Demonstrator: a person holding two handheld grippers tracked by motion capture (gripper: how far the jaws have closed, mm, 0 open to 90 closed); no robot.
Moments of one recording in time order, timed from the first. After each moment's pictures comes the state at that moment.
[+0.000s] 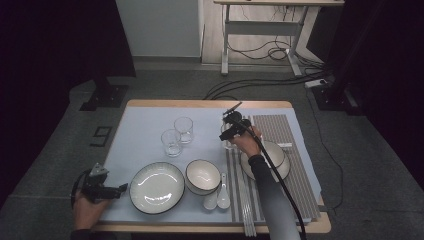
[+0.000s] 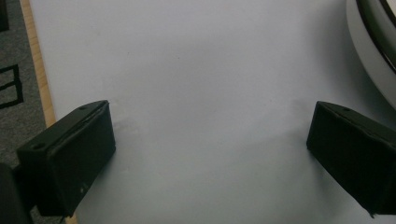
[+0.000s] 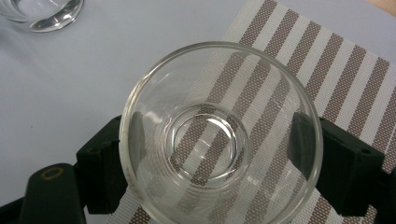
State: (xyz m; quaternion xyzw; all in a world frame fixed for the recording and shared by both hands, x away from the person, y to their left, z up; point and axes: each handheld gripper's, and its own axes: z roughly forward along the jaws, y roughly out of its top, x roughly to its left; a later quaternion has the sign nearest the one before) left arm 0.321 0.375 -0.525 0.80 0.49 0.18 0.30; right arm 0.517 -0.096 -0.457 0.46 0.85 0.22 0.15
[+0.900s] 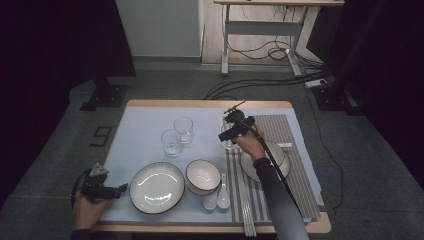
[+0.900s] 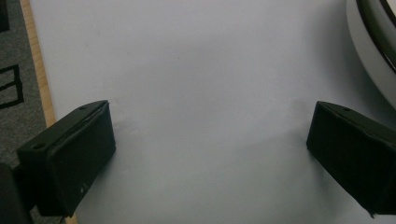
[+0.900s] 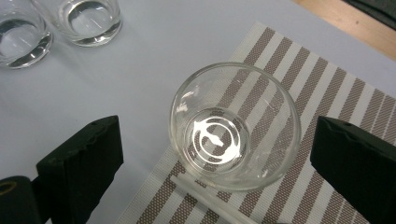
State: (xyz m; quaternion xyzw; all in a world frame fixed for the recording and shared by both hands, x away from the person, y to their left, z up) left arm 0.321 0.375 -0.525 0.80 0.49 0.18 0.30; right arm 0.491 -0.100 -0.426 0.43 0.85 0.25 0.17
